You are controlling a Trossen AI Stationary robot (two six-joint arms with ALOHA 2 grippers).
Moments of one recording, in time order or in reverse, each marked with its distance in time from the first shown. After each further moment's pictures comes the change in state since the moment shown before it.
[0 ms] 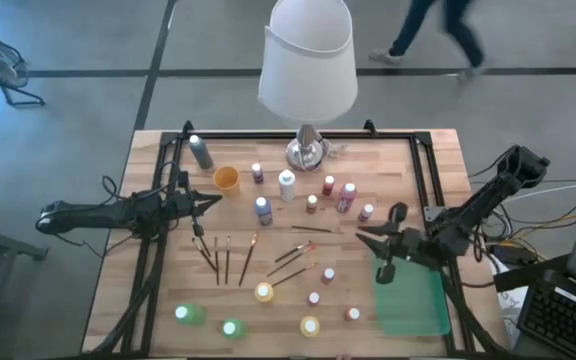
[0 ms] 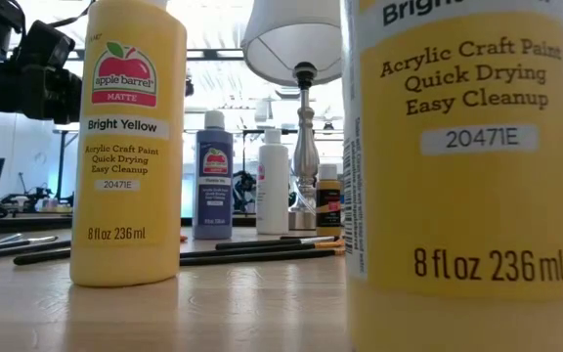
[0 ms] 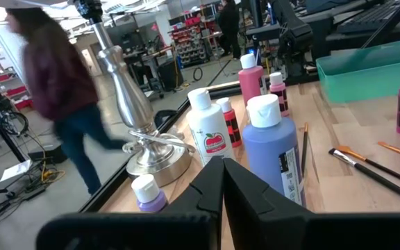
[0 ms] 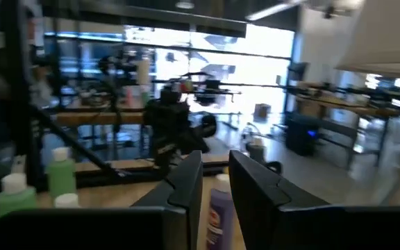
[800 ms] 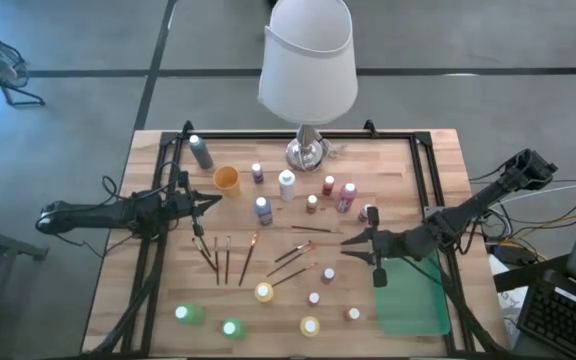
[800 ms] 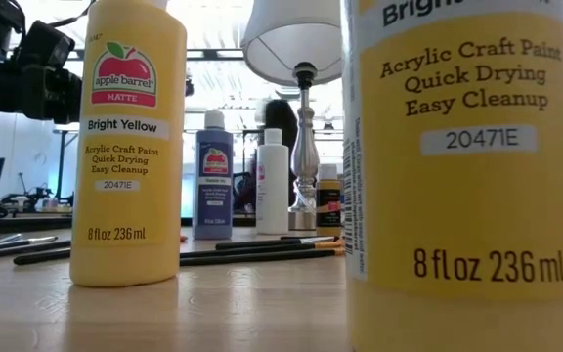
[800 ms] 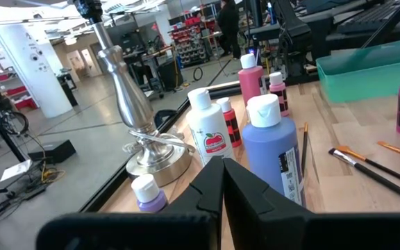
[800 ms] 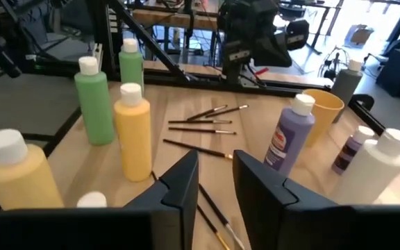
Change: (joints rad) left arm -0.001 0.000 0.000 0.000 0.000 0.000; right arm -0.155 -0.045 0.135 -0.690 -0.433 0.314
